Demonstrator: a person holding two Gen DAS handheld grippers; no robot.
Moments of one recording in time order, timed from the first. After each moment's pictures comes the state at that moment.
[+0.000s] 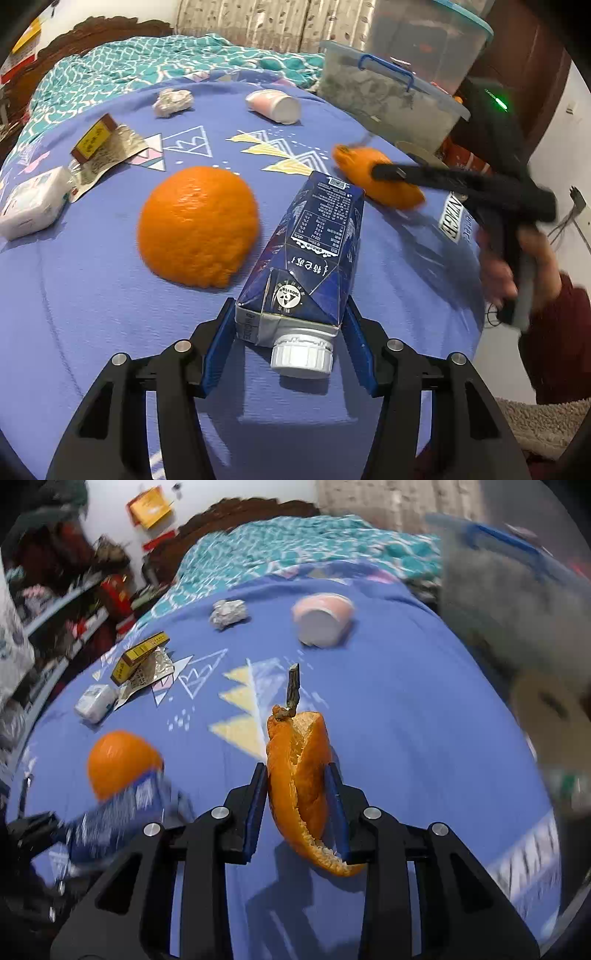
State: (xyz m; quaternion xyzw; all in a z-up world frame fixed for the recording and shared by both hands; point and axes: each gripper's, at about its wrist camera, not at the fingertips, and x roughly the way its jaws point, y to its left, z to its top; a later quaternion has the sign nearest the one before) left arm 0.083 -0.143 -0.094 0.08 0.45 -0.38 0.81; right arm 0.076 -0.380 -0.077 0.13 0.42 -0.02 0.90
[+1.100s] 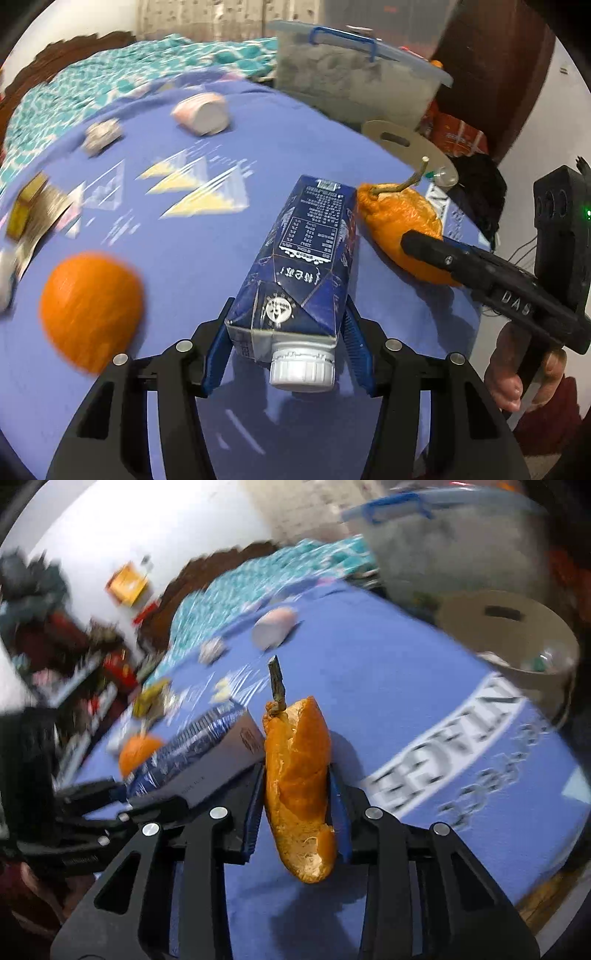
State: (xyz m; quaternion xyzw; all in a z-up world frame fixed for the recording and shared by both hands) left arm 0.084 -0.264 -0.085 0.15 0.45 -0.40 0.79; right arm -0.033 -0.435 -0.100 0.28 0.32 -0.05 0.90
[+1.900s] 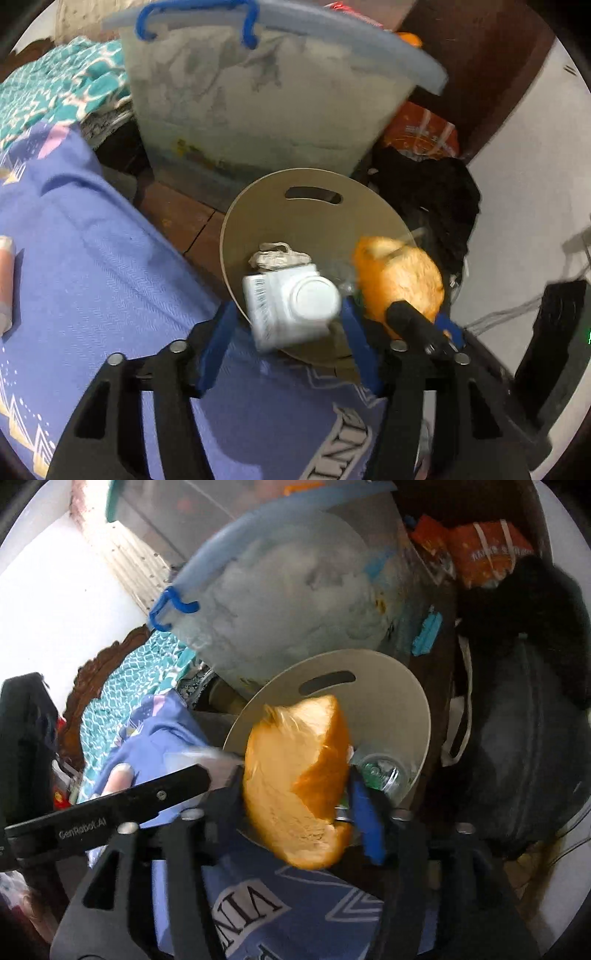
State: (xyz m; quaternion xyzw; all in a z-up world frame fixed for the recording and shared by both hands) left arm 0.148 -0.572 -0.086 0.16 0.49 -0.47 0.71; right arm -0.033 -0.647 -0.107 0.39 0.26 -0.26 0.84
